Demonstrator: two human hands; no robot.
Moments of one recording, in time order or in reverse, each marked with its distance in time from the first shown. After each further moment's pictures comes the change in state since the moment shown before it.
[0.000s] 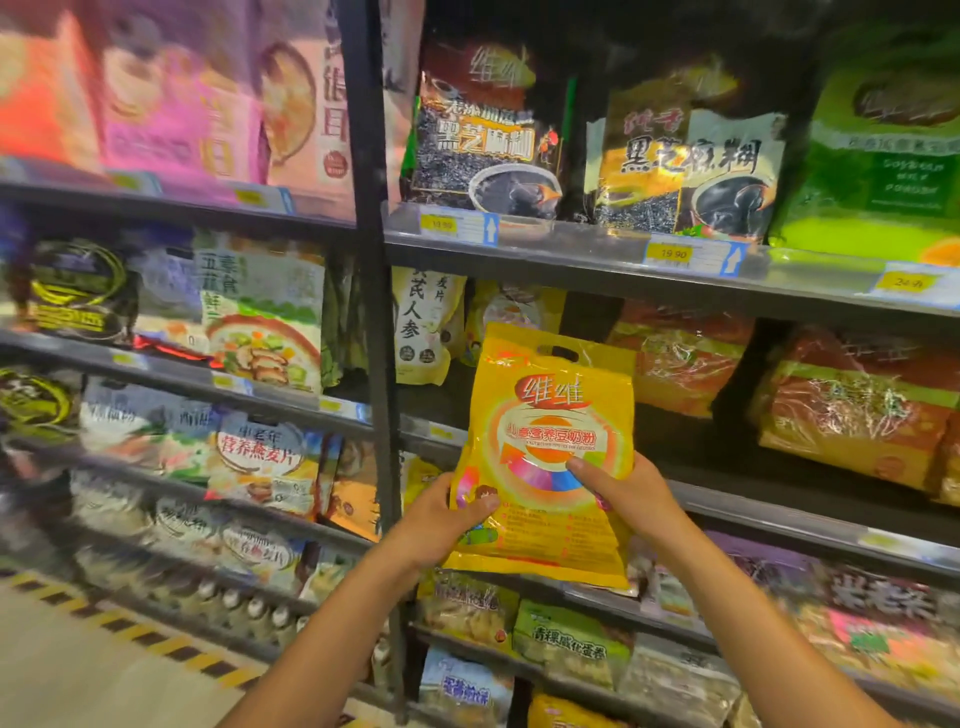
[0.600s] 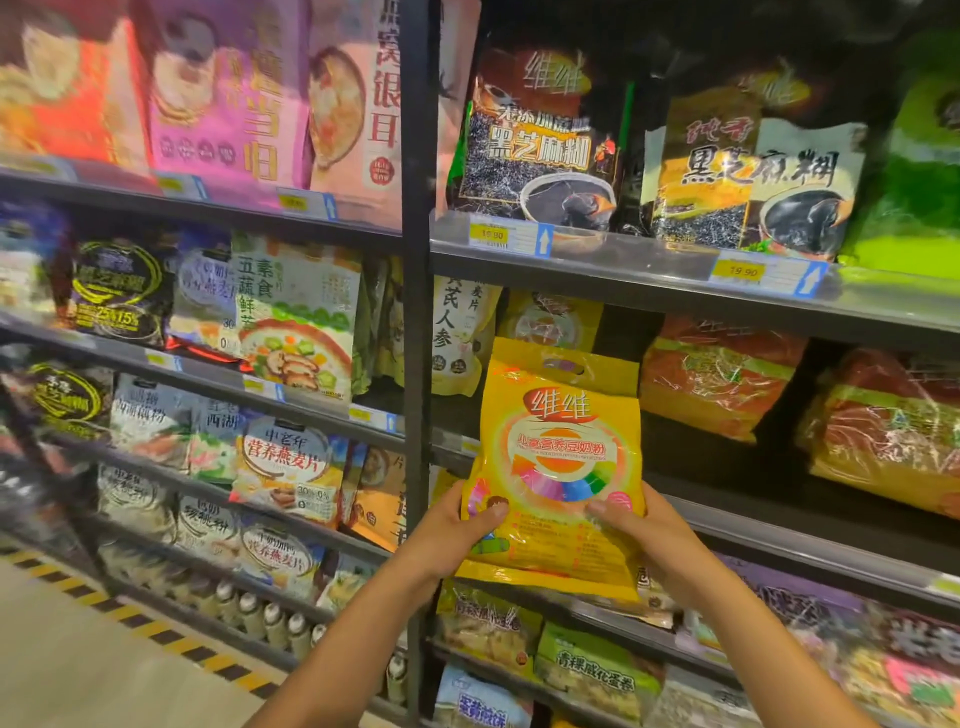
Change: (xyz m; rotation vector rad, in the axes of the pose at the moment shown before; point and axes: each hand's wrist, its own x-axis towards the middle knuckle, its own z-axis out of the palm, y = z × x) left_hand 0.011 -0.008 -0.032 -0.062 0.019 -0.010; right_hand 0.020 0.027 0.020 0.149 -0.166 0.085
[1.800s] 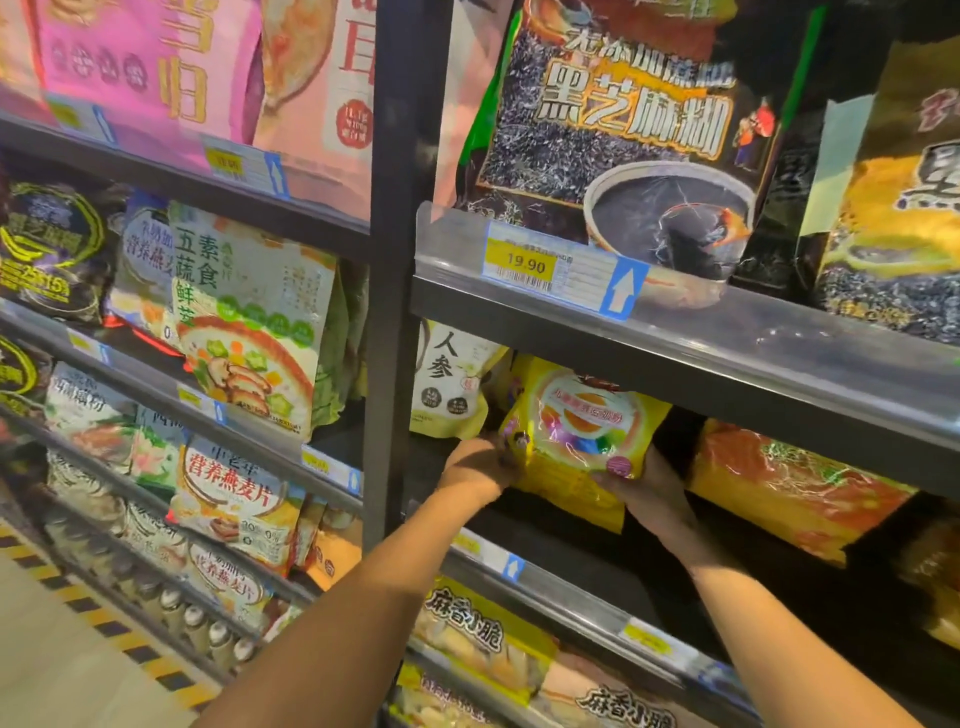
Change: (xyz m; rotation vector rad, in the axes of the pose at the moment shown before) left_hand 0.292 0.033 -0.021 0.745 0.218 -0.062; right_hand 0.268 -0.016 -0.050 -0.499 0.239 -0.056
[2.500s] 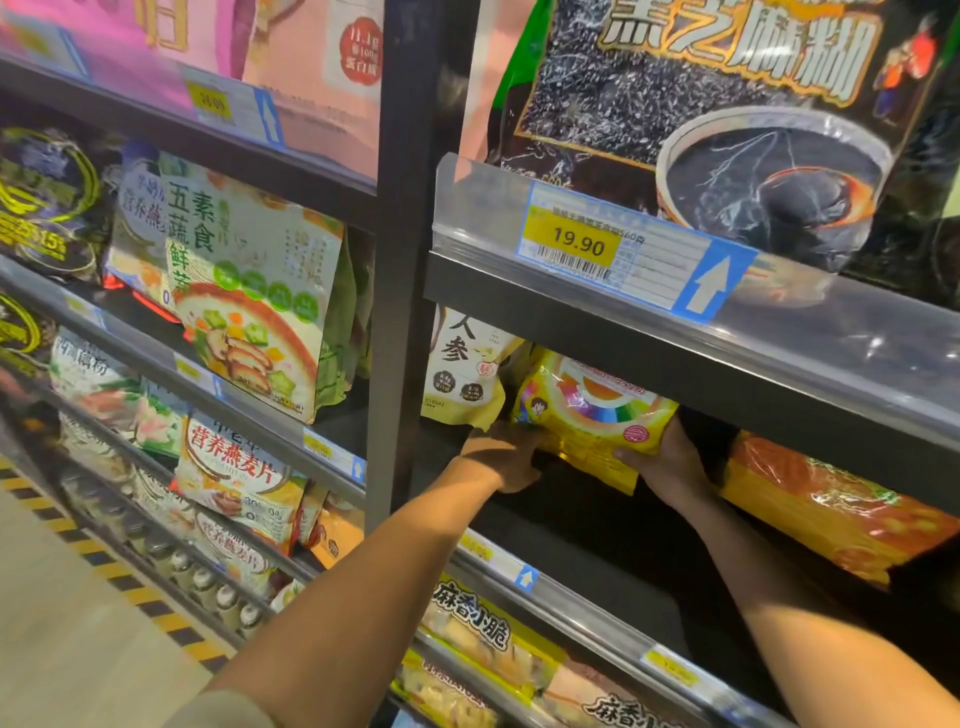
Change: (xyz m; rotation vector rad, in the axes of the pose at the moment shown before) left_hand 0.035 -0.002 0.004 0.500 -0.175 0.263; right_hand 0.063 0.007 0.005 -0.242 0.037 0.066
